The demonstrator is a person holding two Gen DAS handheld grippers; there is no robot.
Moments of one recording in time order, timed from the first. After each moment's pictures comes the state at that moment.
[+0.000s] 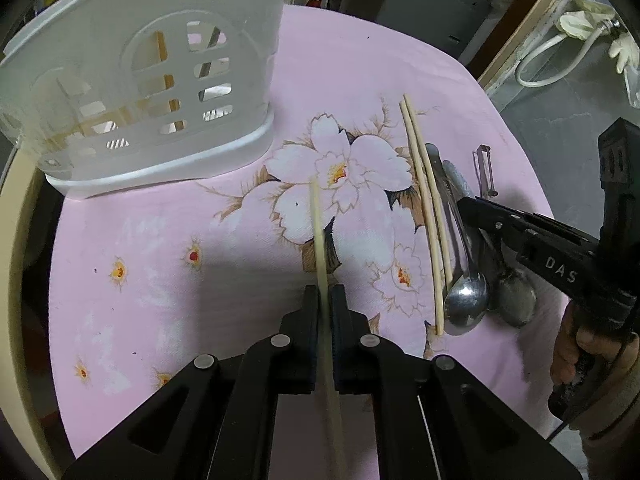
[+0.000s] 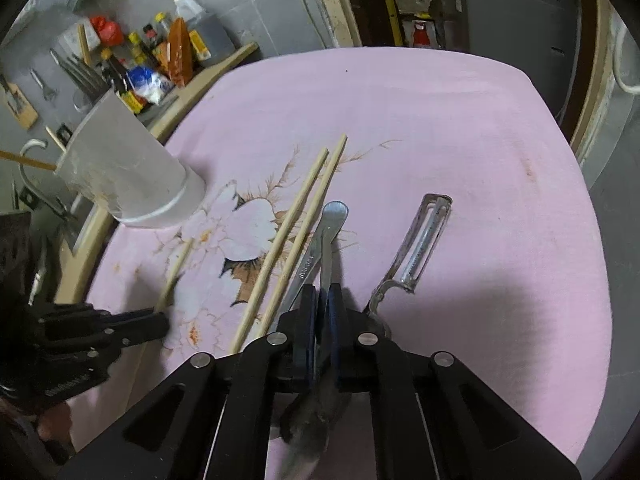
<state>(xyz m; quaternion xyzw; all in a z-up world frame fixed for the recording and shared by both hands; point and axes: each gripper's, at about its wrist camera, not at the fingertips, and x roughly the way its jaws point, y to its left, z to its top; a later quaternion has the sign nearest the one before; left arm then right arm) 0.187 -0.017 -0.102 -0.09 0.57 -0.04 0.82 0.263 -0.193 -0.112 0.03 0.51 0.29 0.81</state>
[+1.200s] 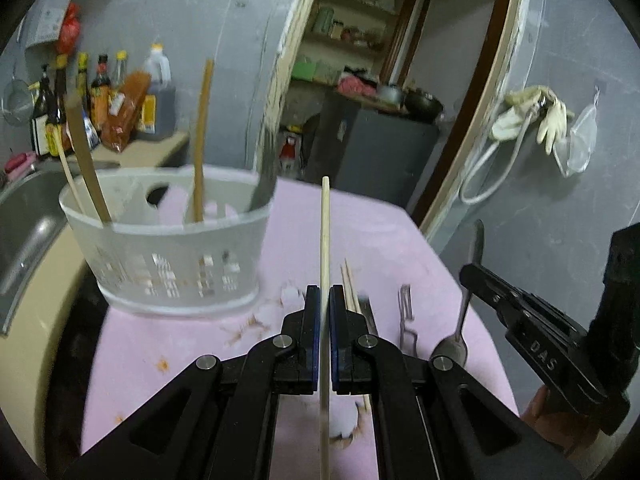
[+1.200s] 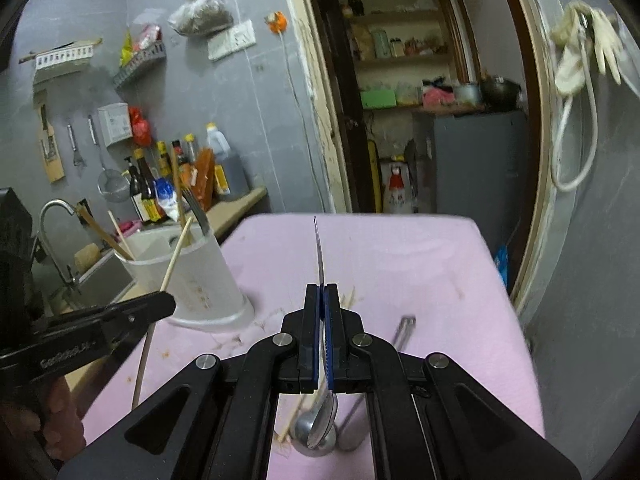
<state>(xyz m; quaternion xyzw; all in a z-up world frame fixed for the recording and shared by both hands) 0.132 -0.012 0.003 -0.11 0.31 -0.06 0.94 0.178 -0.199 -0.010 0.04 0.26 0.24 0.93</state>
